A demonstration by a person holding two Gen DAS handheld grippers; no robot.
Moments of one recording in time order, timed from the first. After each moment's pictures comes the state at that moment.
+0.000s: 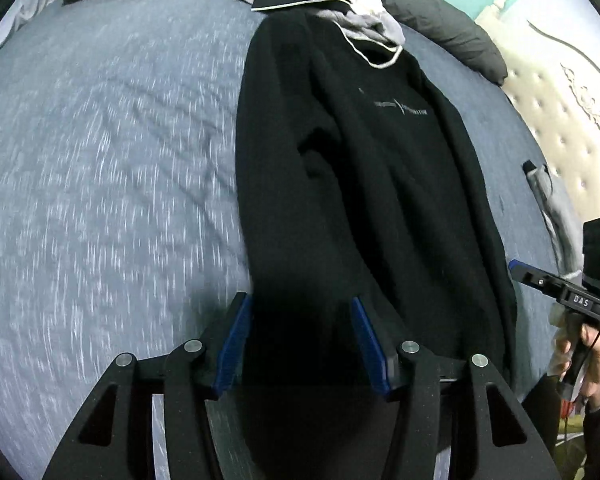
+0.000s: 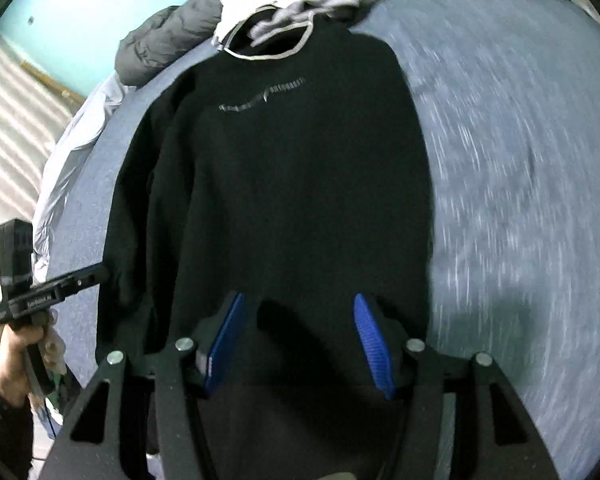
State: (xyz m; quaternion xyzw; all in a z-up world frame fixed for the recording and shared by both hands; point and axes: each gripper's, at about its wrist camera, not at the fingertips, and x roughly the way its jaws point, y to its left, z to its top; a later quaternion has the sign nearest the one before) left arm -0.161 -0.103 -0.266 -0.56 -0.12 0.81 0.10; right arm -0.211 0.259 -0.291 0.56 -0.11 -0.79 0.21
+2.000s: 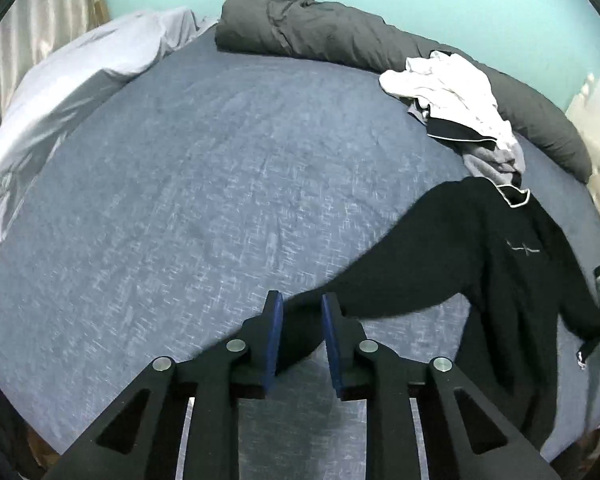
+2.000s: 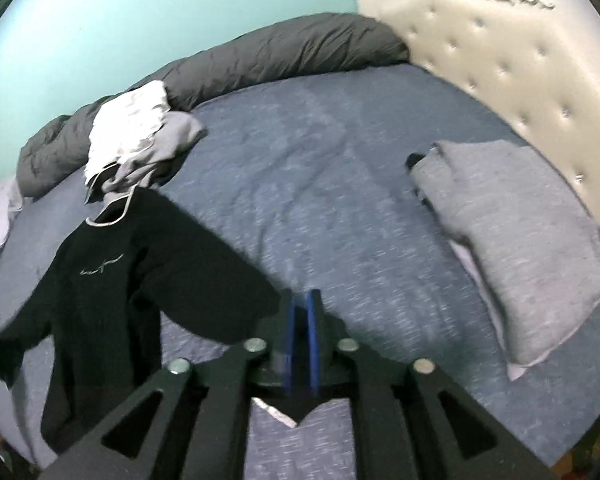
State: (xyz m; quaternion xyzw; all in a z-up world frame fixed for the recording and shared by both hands) left arm -0.154 -0.310 -0.157 -0.49 -0.11 0.86 -0.10; right arm -0.243 0.464 -0.174 0.44 -0.08 -0.89 -0.03
